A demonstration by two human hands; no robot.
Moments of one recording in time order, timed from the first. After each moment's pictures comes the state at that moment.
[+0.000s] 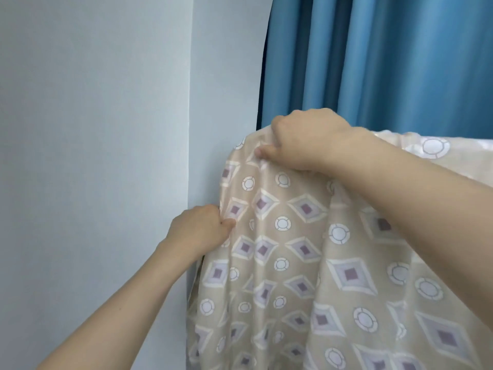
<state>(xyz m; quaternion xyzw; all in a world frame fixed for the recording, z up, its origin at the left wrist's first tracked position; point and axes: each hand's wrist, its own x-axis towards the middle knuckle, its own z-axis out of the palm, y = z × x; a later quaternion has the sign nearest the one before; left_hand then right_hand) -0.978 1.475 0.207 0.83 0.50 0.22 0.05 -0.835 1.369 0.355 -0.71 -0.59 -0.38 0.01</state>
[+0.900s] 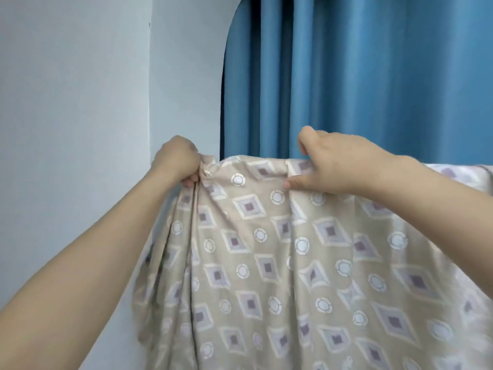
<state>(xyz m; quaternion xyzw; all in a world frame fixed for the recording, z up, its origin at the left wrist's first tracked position) -0.935 1.524 0.349 0.77 0.37 0.47 0.22 -0.777 1.280 0.360 -0.76 -0.54 -0.35 0.07</state>
